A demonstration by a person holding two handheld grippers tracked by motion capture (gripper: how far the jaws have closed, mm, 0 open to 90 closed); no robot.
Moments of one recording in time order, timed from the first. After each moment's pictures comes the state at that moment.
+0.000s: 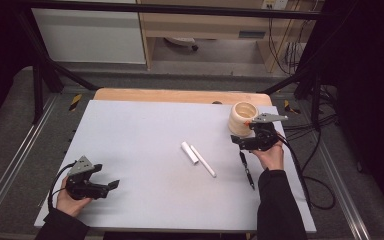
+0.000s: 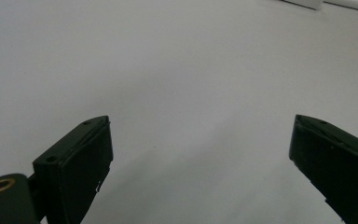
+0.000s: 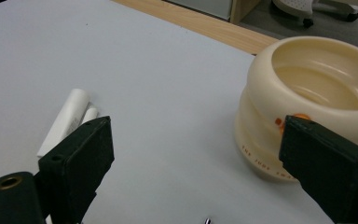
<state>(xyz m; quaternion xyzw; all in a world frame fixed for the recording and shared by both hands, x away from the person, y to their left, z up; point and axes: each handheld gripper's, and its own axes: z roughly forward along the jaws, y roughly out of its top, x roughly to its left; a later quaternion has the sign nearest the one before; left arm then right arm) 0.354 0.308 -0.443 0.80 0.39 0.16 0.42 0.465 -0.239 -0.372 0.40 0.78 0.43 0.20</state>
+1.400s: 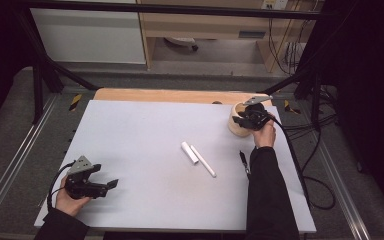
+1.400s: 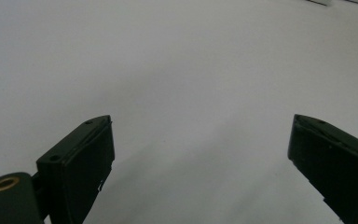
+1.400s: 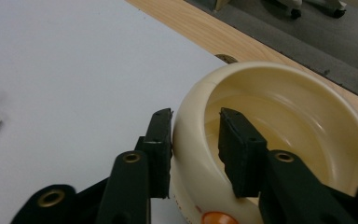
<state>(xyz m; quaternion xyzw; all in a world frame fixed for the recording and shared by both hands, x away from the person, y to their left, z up) 0.356 0.311 -0.445 0.80 0.40 0.16 0.42 0.545 -0.237 -0.382 0.38 0.82 0.36 0.23</state>
